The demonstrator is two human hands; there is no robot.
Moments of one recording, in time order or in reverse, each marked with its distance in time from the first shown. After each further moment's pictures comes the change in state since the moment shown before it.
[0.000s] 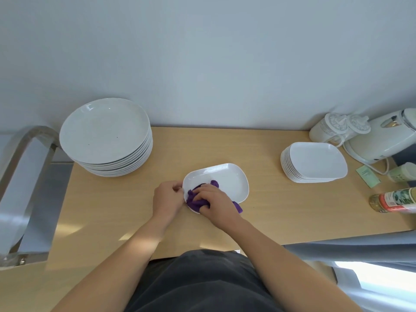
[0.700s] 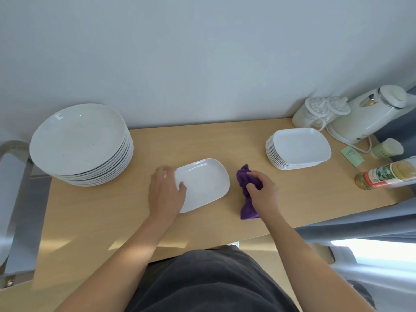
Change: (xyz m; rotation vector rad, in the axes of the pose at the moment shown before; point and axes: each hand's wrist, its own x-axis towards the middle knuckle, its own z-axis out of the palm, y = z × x) left_hand -0.010 0.029 0.021 0.522 0.117 0.354; right_hand -0.059 0.067 -0.077 0.414 0.579 0.563
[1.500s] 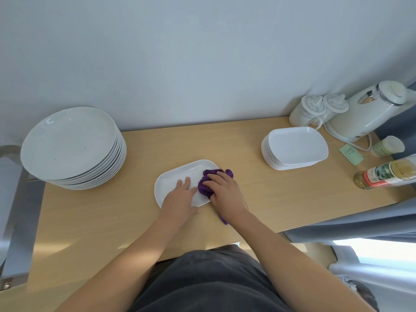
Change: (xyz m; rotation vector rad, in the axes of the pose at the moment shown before) left_hand 0.002 0.019 0.036 0.399 -0.508 0.250; right_hand 0.002 -0.005 0.059 -0.618 -0.247 -0.597
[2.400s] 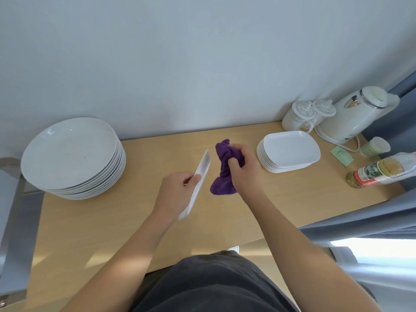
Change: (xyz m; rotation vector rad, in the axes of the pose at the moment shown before) left_hand -0.033 0.013 -0.072 -0.739 0.416 0.017; right_hand 0.023 -0.031 -0.094 0.716 0.344 0.384
